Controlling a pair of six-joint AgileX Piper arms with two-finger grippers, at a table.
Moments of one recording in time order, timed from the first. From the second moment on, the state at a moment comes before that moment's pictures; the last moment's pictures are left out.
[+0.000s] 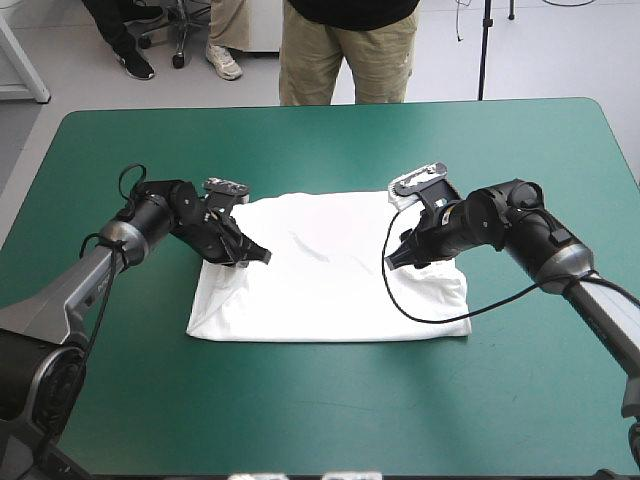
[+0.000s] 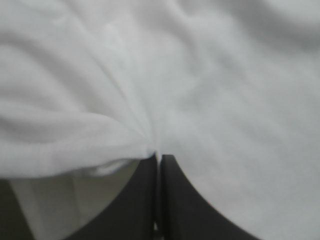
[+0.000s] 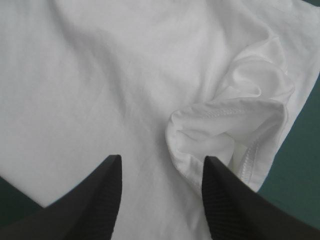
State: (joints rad) left arm -0.27 1.70 -1.28 -0.27 0.92 0.26; right arm 0.43 1.49 -1.27 0.14 0.87 -0.21
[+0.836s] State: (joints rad) left arm -0.33 1.63 -1.31 -0.14 0.95 0.26; right arm 0.43 1.41 -1.27 0.14 0.91 -0.19
